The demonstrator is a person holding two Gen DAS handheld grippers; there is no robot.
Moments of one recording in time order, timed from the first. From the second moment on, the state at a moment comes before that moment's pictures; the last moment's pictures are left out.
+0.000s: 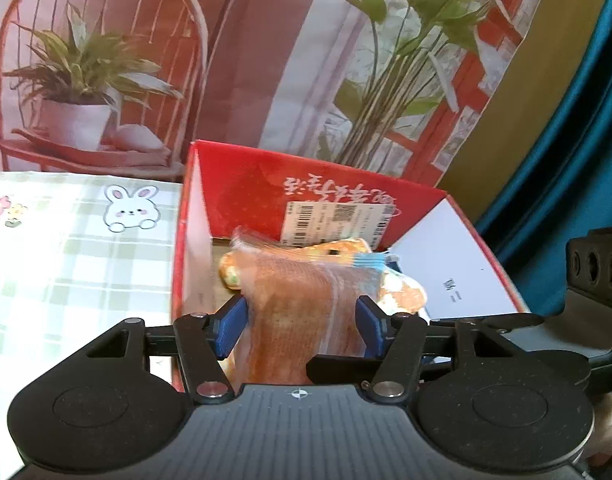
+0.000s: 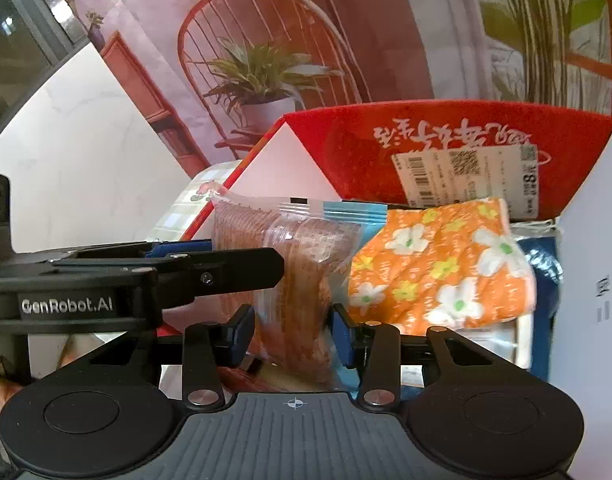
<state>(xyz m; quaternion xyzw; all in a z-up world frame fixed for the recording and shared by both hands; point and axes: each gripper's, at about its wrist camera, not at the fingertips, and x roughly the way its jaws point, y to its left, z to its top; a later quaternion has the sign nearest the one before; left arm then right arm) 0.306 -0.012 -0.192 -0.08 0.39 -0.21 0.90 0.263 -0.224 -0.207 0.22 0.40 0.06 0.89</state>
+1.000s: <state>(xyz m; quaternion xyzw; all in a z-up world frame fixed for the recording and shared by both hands) 0.213 -0.012 -0.135 0.02 0.31 -0.15 0.94 0.170 -0.218 -0.151 0.09 0.35 -0.04 0.93</state>
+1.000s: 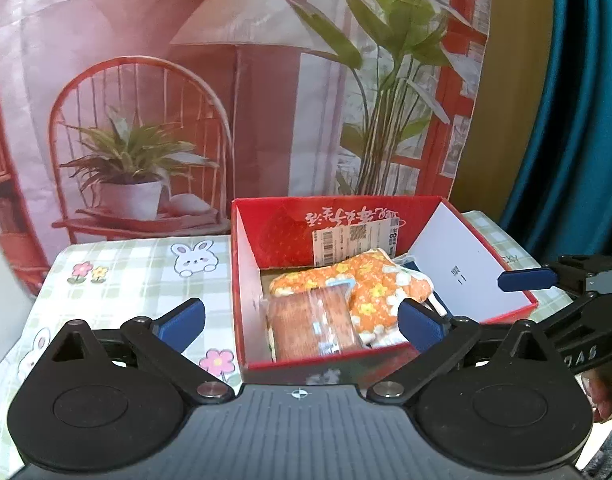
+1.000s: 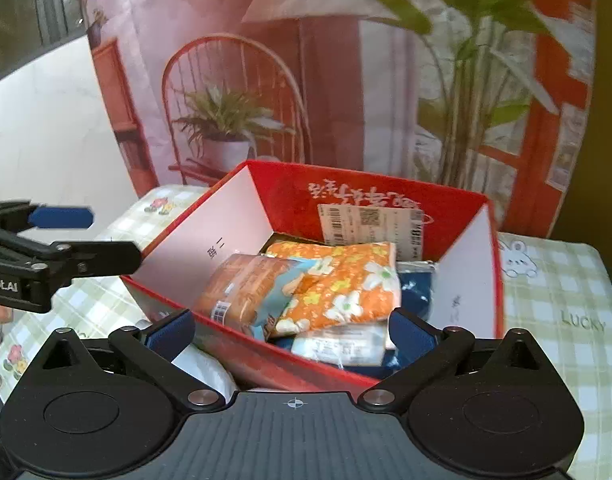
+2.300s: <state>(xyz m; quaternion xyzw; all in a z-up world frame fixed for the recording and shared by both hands) 0.052 0.018 -0.210 -0.04 0.38 -0.17 0.91 -0.002 -0.152 -0.216 0.12 0.37 -0.01 0.92</state>
